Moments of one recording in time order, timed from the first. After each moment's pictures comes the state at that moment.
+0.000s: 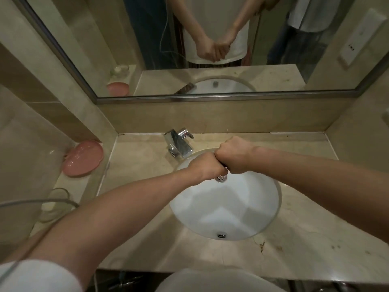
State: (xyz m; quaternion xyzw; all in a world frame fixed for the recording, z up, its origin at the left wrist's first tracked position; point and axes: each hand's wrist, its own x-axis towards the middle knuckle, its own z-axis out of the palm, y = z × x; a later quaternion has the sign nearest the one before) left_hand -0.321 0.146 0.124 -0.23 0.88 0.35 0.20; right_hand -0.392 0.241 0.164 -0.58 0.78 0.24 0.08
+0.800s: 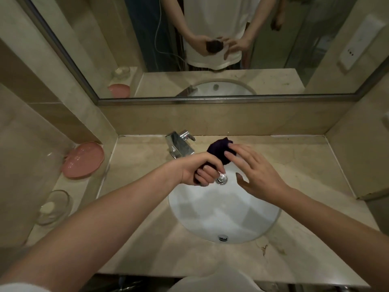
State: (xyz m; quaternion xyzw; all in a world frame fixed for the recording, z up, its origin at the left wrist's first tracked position) left_hand -0.310 0.101 0.143 -0.20 0.52 0.71 0.43; right_hand -0.378 0.317 0.095 -0.58 0.78 -0.19 -0.16
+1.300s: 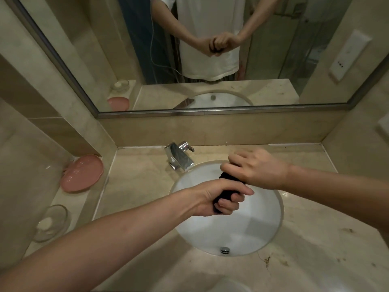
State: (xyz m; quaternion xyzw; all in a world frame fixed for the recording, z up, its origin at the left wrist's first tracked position) left_hand -0.280 0.155 0.167 -0.15 0.51 0.76 0.37; right_hand -0.394 0.291 0.178 -0.71 0.65 -0.01 -0.27
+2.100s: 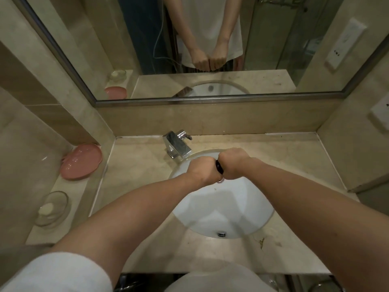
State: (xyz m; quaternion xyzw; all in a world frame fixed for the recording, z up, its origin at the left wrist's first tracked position) left_hand -0.310 0.142 0.101 -0.15 0.96 0.19 0.16; right_hand -0.375 0.240 0.132 -0.42 0.87 0.16 0.20
